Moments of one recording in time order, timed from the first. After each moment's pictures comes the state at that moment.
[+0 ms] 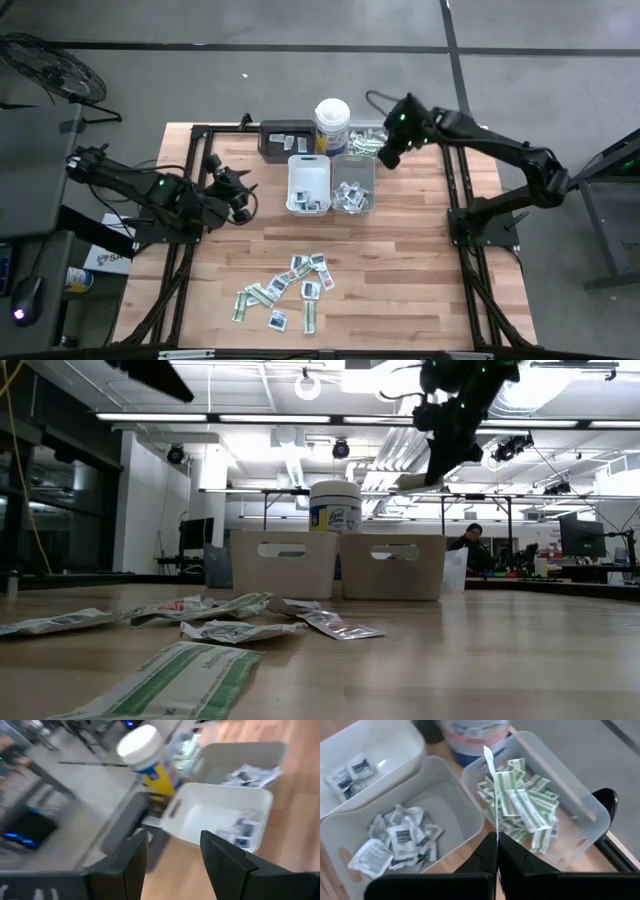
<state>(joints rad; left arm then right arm) -0.37 0.97 1.02 -0.91 -0.99 -0.33 -0.58 1.34 1.20 -0.82 0.06 0.08</state>
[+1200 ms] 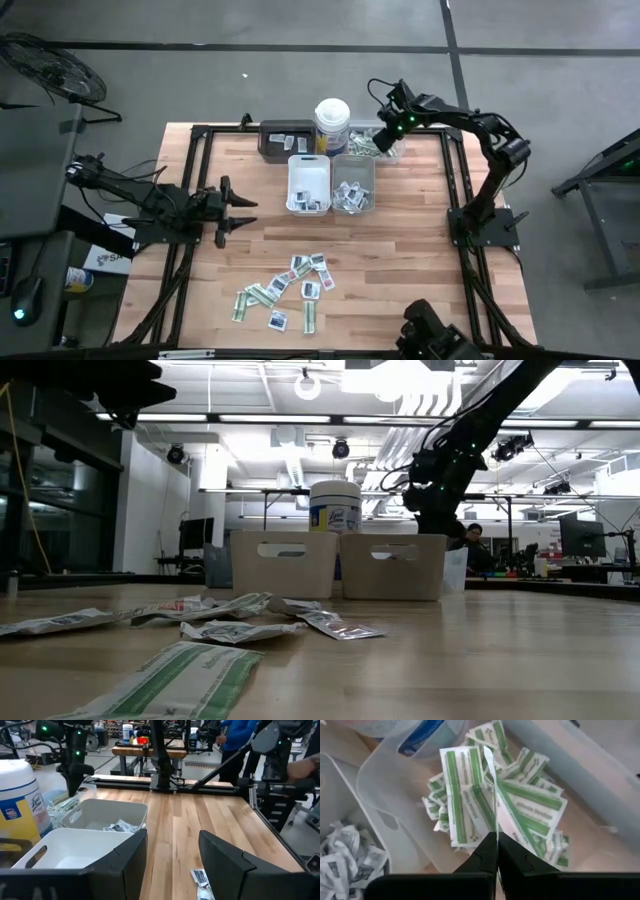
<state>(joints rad) -0.37 0.45 0.38 -0.03 -0.42 -0.10 -0.94 1.76 1.20 -0.60 -0.33 -0.09</state>
